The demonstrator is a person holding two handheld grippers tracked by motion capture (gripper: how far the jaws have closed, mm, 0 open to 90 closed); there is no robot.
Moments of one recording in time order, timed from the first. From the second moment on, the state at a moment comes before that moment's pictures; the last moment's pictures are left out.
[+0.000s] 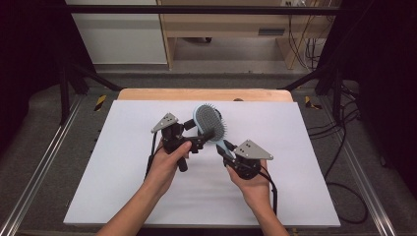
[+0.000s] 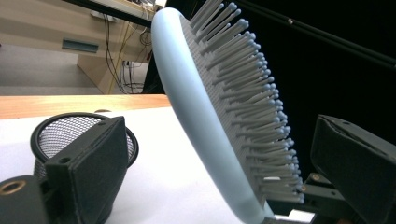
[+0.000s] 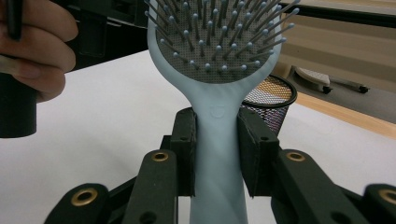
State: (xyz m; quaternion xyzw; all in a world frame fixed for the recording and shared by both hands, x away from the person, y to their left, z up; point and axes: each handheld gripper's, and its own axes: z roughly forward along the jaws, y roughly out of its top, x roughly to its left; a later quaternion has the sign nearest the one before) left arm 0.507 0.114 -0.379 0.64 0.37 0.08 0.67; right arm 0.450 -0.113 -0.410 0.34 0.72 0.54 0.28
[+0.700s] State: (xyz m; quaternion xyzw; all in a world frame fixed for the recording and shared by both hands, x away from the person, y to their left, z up) left arm 0.507 0.114 -0.382 0.62 0.40 0.06 0.67; right arm 0.450 -0.098 -0.417 0.33 0.74 0.53 0.27
